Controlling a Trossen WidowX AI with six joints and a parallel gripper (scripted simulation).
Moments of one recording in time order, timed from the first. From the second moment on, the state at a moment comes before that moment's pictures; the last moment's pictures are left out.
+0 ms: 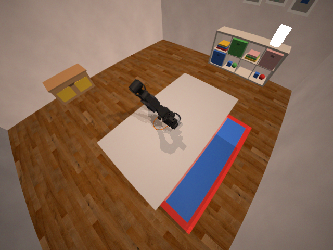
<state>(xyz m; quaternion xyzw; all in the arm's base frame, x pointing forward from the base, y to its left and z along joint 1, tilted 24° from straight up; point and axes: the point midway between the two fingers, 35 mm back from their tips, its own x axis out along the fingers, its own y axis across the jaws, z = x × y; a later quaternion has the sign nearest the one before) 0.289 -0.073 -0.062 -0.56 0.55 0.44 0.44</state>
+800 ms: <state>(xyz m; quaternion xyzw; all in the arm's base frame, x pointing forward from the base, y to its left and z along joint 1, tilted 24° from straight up) 0.289 -0.070 -0.063 -0.56 0.55 0.44 0.44</state>
